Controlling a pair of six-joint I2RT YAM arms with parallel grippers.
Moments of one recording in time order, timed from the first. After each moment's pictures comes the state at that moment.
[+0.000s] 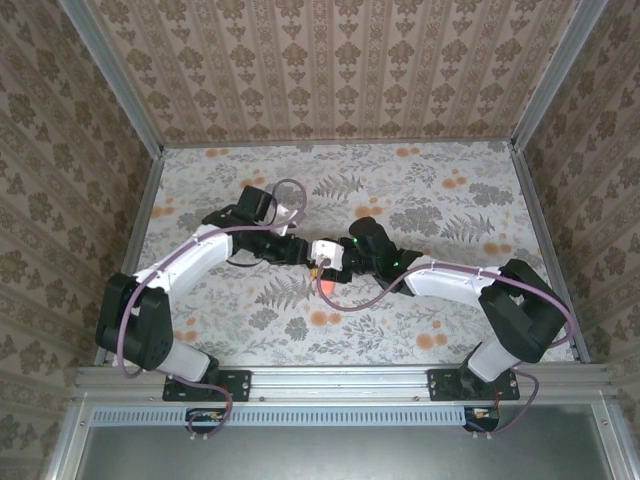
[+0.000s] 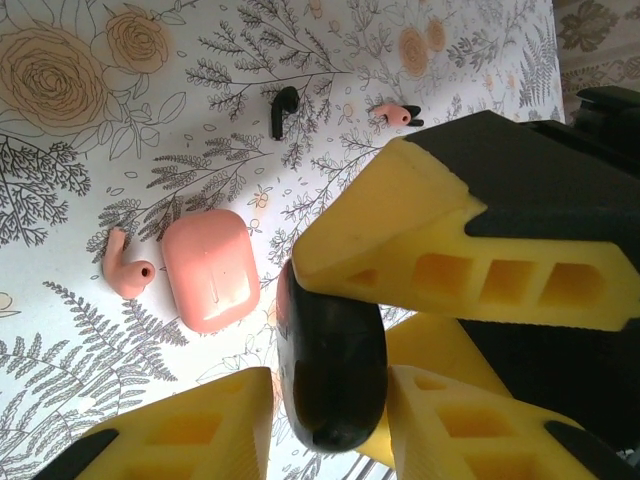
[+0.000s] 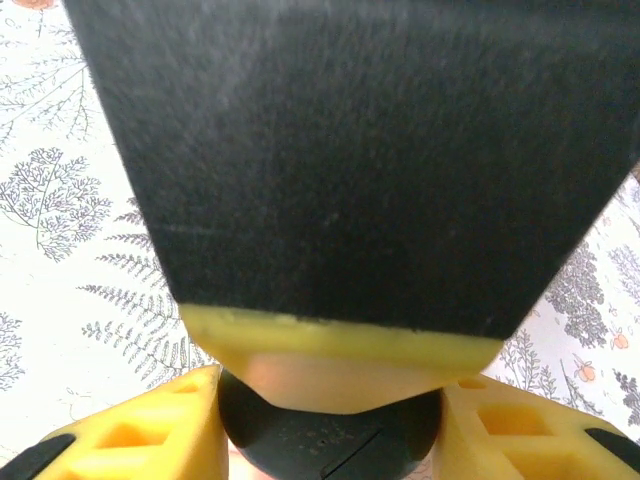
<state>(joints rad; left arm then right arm) -0.50 1.48 1.04 -0.66 0.73 -0.26 0.74 1.56 0.83 0.21 -0.34 -0.65</state>
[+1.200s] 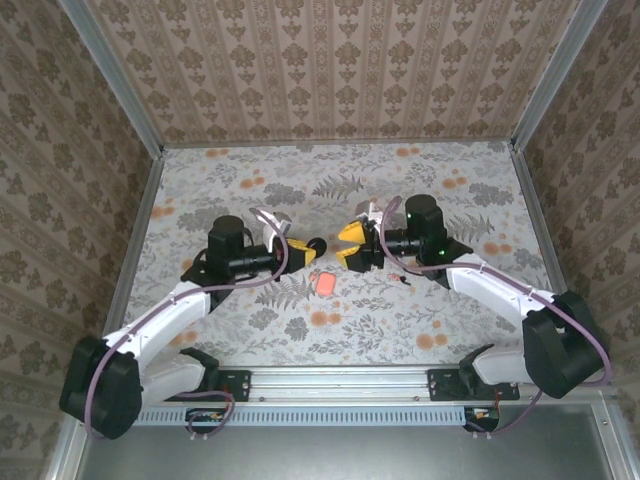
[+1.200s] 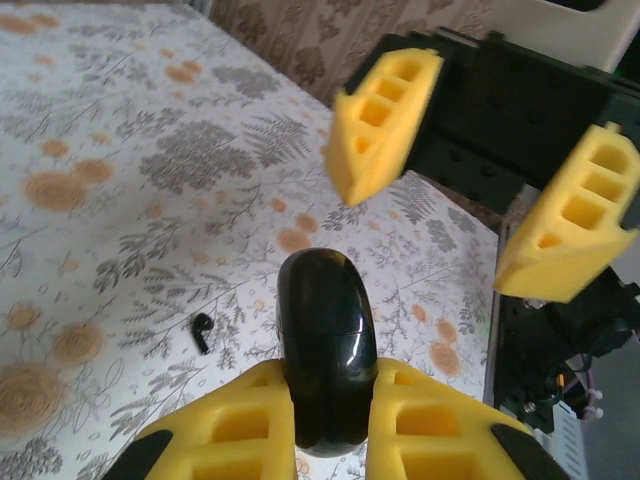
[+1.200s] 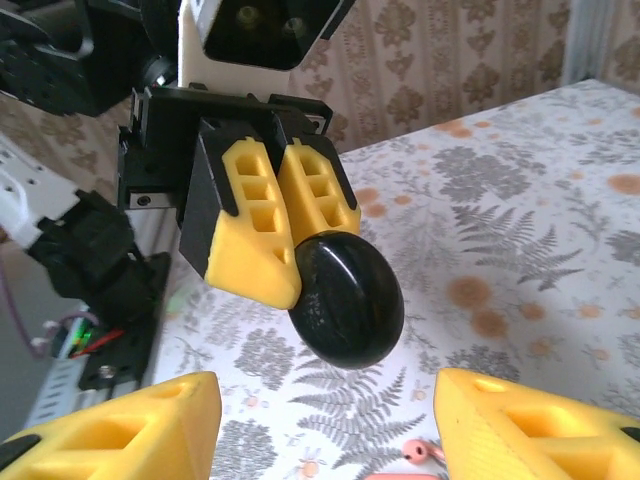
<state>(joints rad) -0.51 1.09 0.58 0.17 0.81 -0.23 0.45 1.33 0.77 0.22 -0.92 -0.07</state>
